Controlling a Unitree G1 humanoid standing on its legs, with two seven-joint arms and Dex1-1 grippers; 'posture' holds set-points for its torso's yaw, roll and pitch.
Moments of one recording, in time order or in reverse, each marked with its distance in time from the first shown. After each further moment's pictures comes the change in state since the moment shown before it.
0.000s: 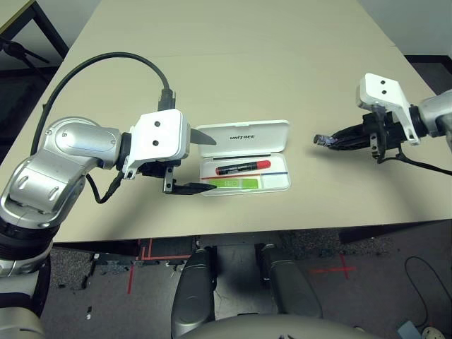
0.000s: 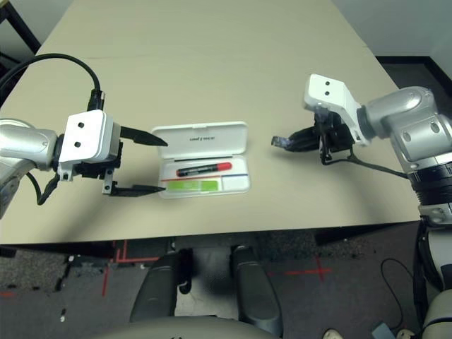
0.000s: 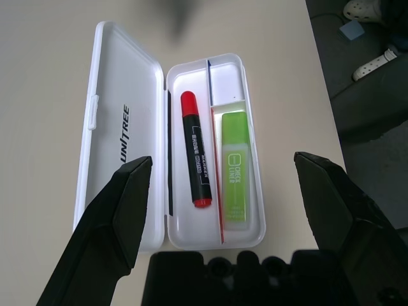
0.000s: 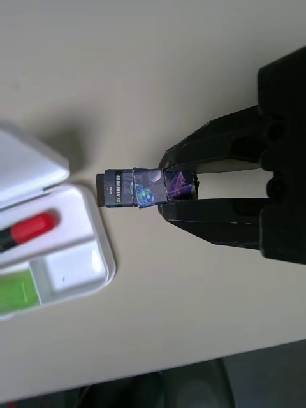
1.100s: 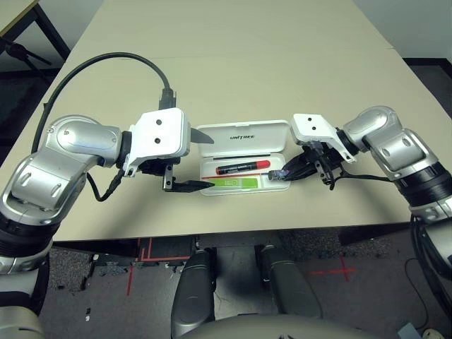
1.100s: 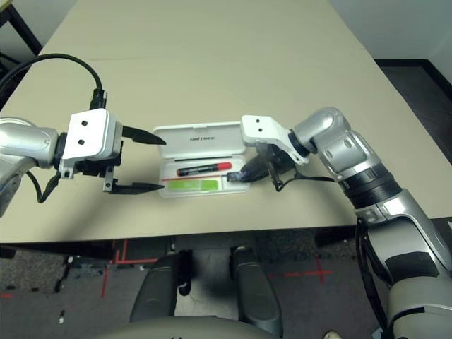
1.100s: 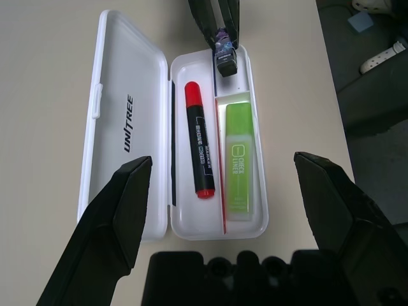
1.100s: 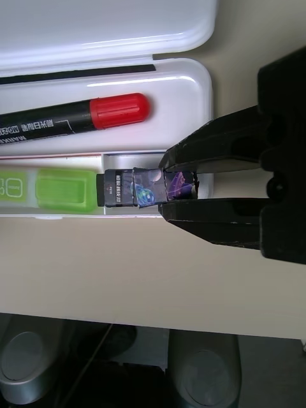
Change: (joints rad) left arm -0.012 0.014 -0.020 0.024 0.016 -0.001 0.006; right arm -0.007 0.277 0.154 -0.032 -0.132 -0.027 0.014
